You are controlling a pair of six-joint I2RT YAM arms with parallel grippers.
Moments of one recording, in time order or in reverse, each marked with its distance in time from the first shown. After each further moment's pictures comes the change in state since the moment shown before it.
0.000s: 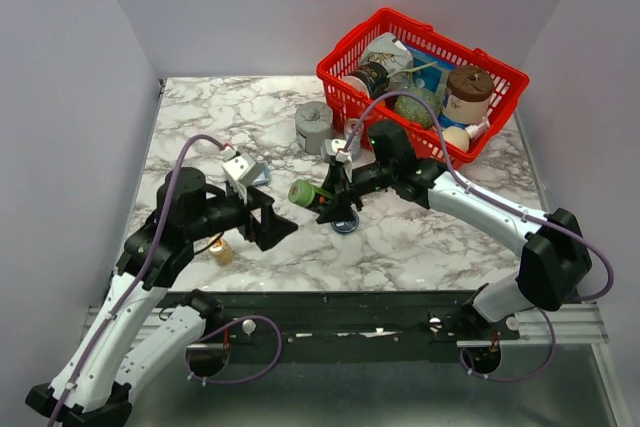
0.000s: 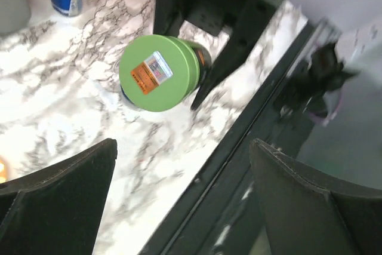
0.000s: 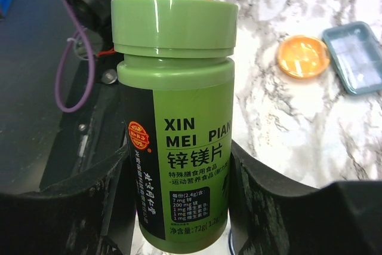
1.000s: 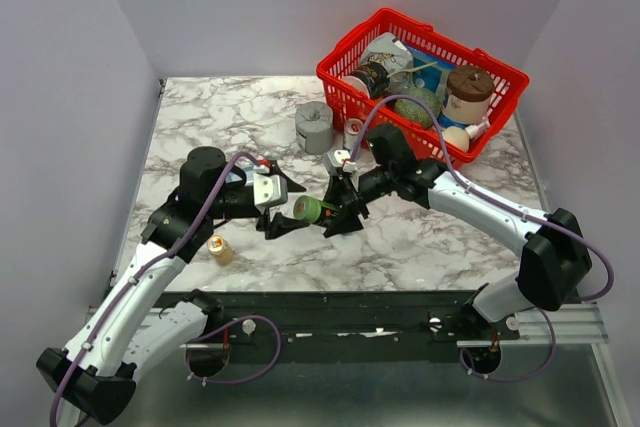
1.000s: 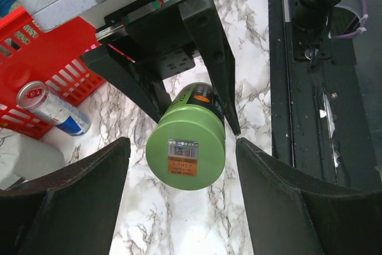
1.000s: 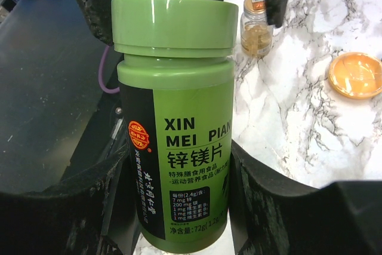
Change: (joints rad) left arm -0.005 0.150 -0.002 0.159 0.383 0.687; right arm 0.000 0.000 0.000 -0.126 -0.195 -0.149
